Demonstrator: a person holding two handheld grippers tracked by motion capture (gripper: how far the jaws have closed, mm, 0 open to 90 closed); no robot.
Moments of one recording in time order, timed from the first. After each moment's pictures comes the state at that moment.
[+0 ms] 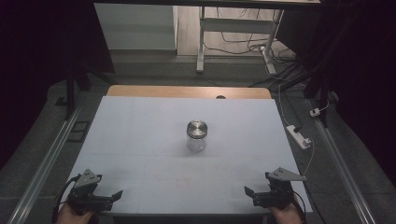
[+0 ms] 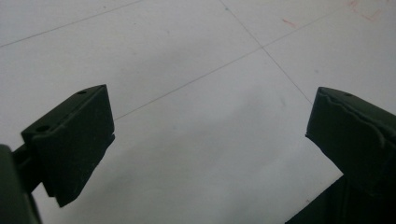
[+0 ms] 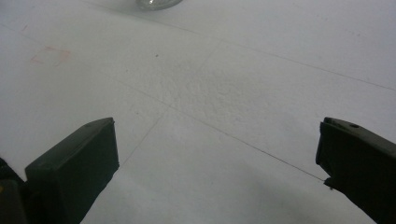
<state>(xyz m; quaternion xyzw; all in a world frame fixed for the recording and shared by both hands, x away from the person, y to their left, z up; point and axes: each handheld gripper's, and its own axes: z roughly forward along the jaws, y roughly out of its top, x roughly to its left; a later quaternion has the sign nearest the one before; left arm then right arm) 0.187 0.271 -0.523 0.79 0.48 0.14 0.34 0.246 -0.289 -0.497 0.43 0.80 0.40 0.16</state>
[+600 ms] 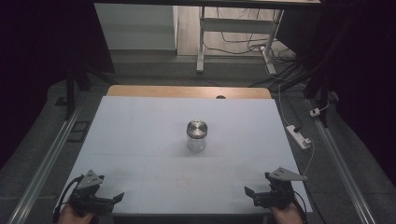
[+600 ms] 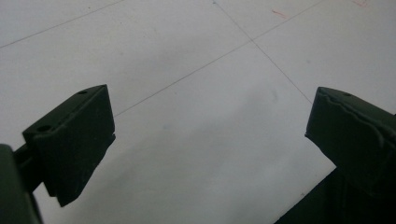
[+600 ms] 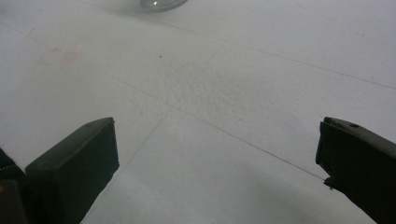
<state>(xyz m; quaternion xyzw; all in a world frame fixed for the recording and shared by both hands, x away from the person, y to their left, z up) 0.187 0.267 -0.523 0.80 0.47 0.14 0.34 0.246 -0.291 -0.497 0.42 0.80 0.40 0.15</state>
